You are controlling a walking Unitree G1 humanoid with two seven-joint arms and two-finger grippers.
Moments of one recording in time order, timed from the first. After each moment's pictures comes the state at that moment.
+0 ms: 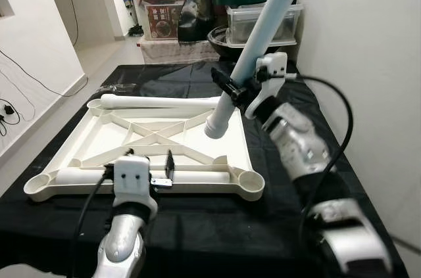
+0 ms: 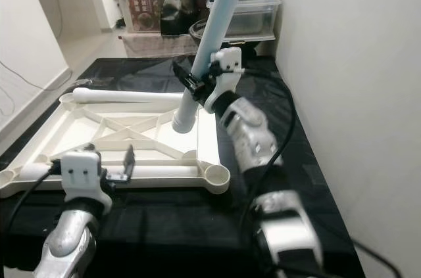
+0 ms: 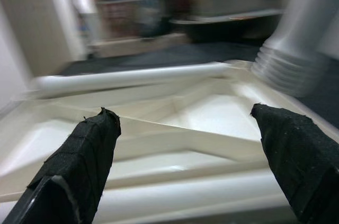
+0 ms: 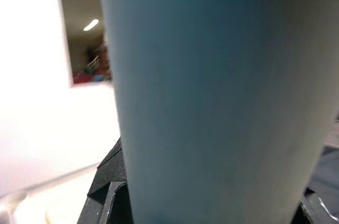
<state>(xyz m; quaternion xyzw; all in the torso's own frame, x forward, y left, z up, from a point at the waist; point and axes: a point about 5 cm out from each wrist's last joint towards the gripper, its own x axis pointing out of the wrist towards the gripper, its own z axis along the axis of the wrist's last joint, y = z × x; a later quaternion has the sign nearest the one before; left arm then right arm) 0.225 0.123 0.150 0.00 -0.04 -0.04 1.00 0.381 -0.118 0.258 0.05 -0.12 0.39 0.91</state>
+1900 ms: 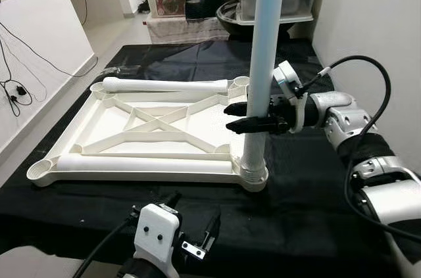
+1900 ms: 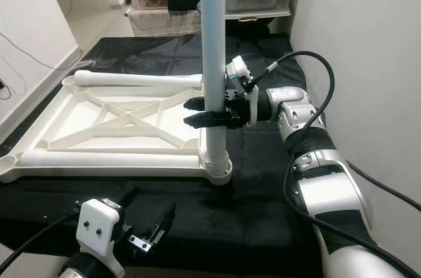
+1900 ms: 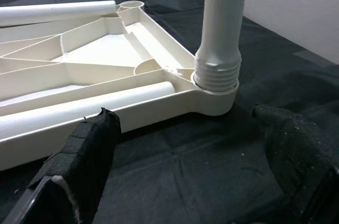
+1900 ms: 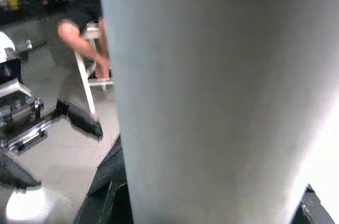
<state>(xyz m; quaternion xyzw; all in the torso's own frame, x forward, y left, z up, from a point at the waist) 0.159 0.092 0.149 -0.03 0.02 -0.21 0.98 0.365 -0.156 0.254 -0.08 0.03 0.70 0.71</state>
